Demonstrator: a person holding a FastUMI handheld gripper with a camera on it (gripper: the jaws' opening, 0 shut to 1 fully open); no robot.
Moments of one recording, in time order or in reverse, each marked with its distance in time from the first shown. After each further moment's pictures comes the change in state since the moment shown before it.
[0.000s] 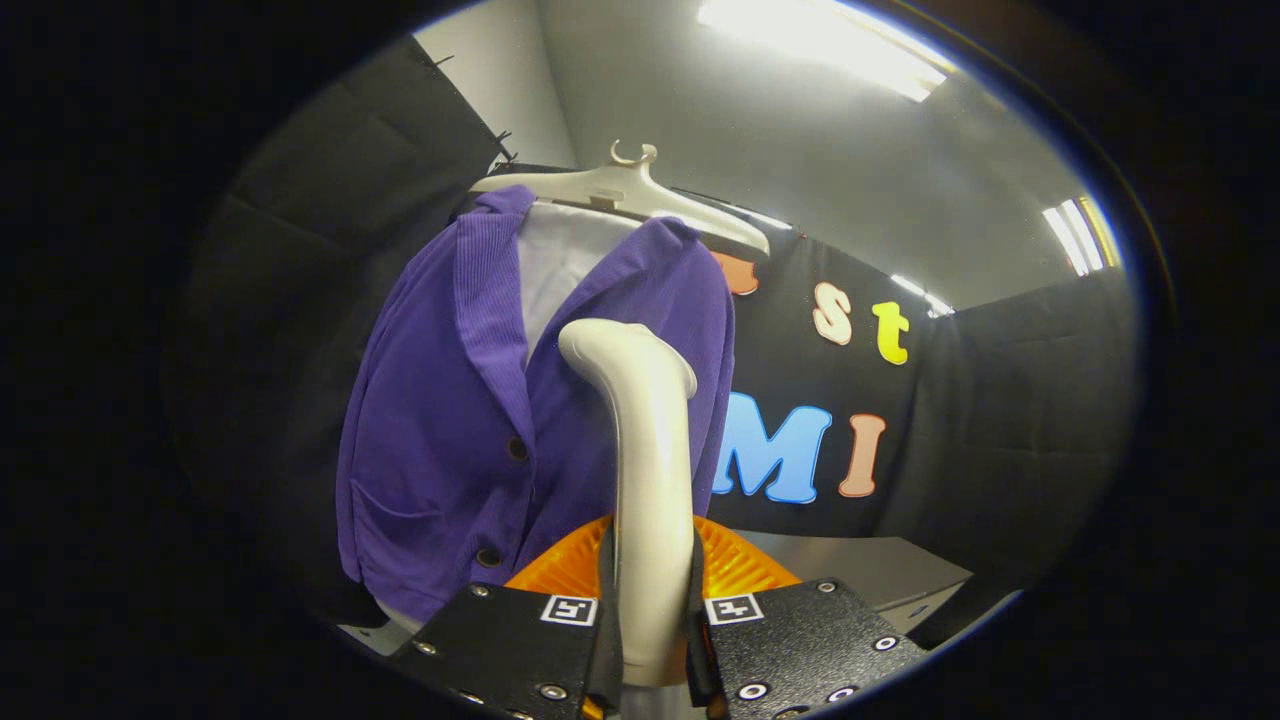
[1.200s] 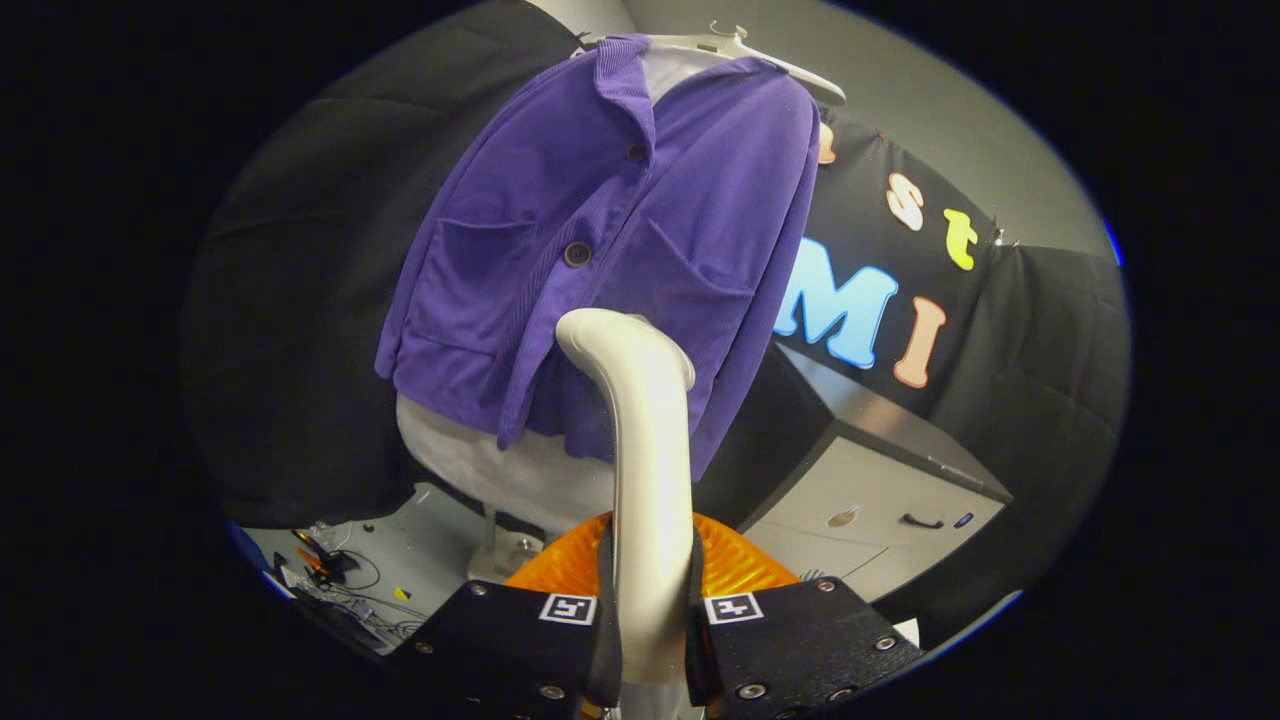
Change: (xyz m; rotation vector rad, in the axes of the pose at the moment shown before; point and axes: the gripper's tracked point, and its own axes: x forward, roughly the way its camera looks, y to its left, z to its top) arm -0.082 0.054 -0.222 -0.057 0.390 0.179
